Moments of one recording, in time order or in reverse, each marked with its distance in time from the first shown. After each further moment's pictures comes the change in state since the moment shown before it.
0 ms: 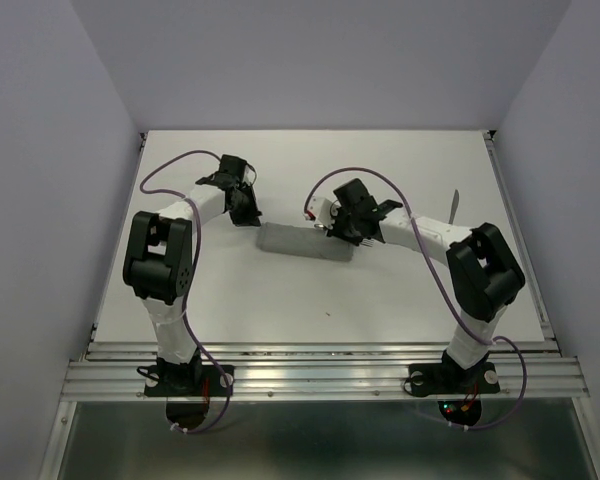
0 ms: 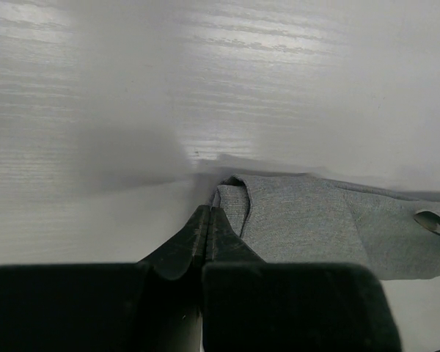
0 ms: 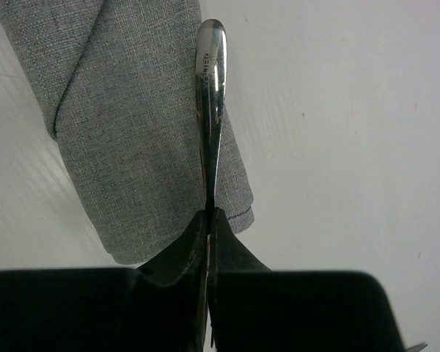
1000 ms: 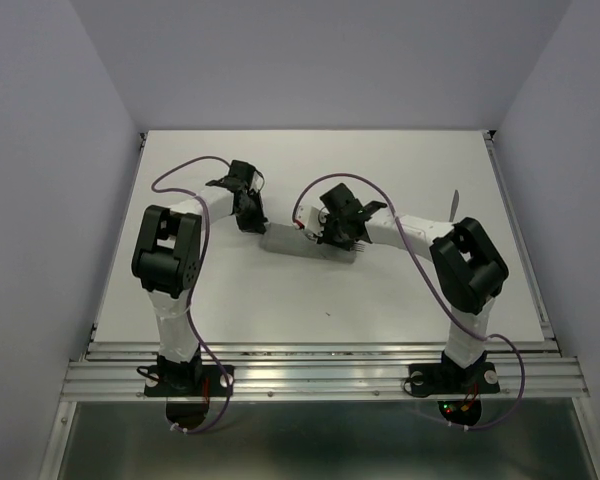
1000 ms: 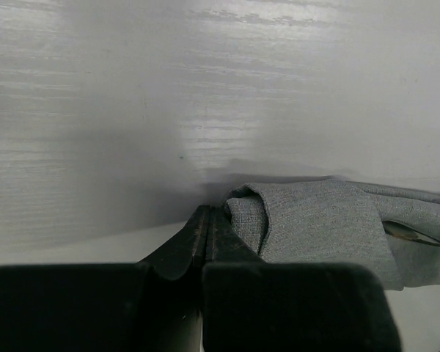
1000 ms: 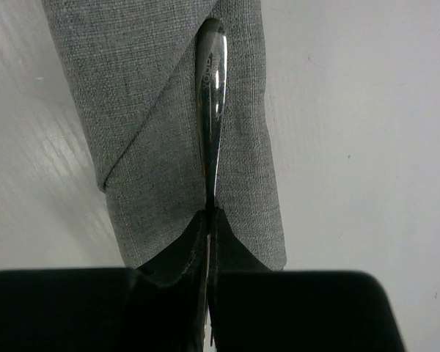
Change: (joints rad) left arm -0.029 0.070 0.004 -0.001 0.011 0.017; right arm 0.053 0.091 0.066 -0.049 -0.017 -0.024
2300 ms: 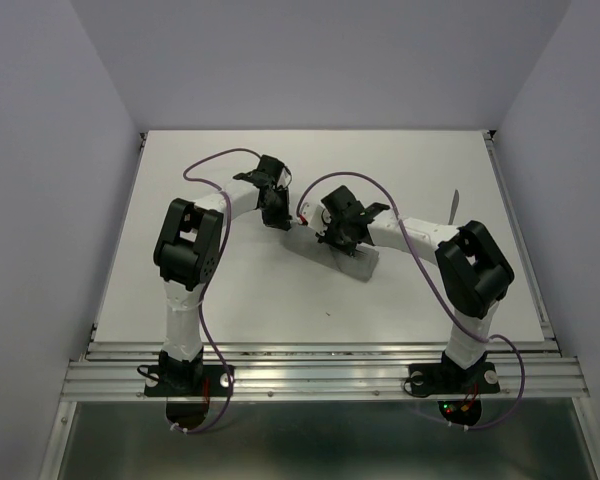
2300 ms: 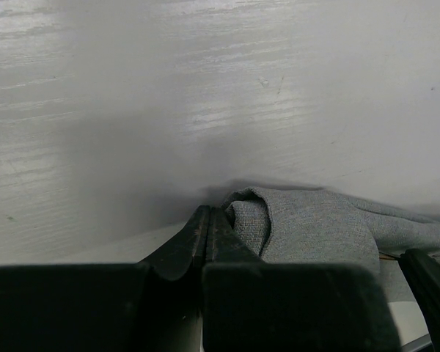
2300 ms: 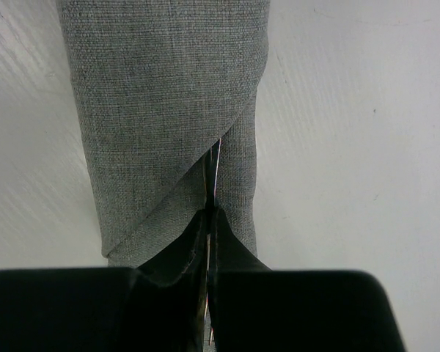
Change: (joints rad) left arm -0.131 0.131 0.191 -0.048 0.047 0.023; right arm 0.012 -0.032 -0.020 -0.035 0.035 0.185
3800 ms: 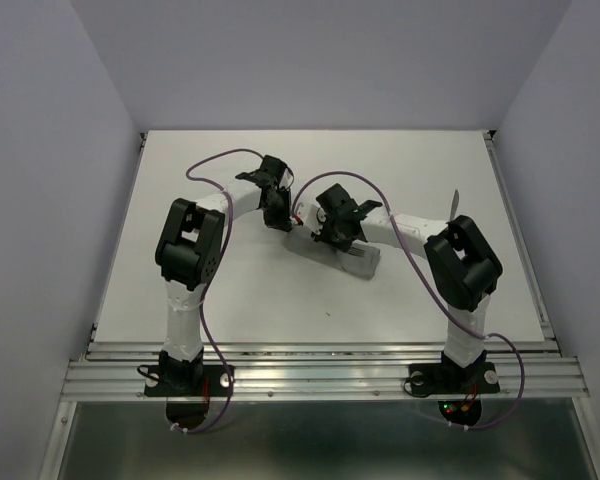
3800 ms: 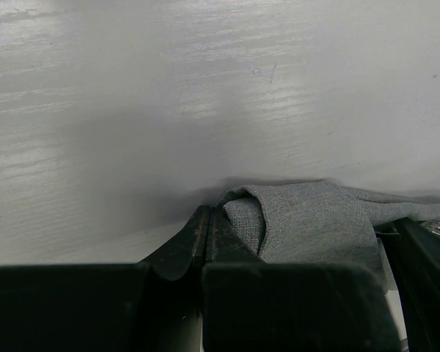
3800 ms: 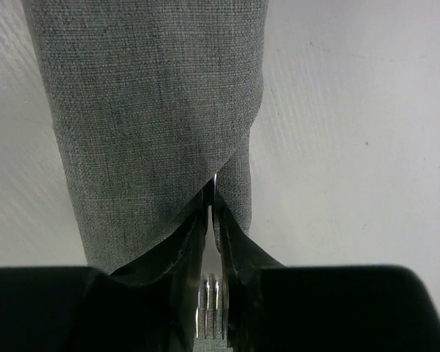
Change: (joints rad) left arm -0.013 0.006 0.016 -0.030 0.003 0.008; right arm 0.000 0.077 0.062 0.003 0.003 -0.053
